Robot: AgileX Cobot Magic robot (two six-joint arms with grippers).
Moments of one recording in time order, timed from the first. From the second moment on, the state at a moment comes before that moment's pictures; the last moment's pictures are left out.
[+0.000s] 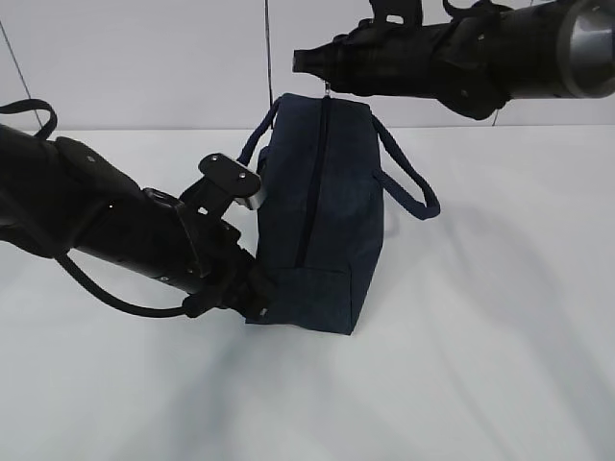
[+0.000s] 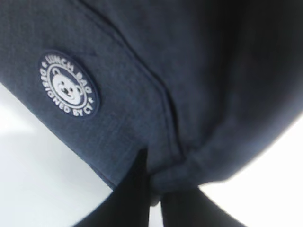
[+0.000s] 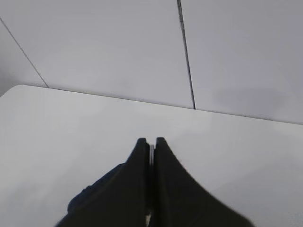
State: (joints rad) left arm -0.57 1.88 -0.98 -1.19 0.32 1.34; right arm 0.39 2.01 -1.53 -0.57 -0.08 0.76
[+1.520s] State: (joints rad) left arm -0.47 1.71 -0.97 -1.09 0.55 1.04; right arm 0.34 2.13 -1.65 -0.55 0.02 0.86
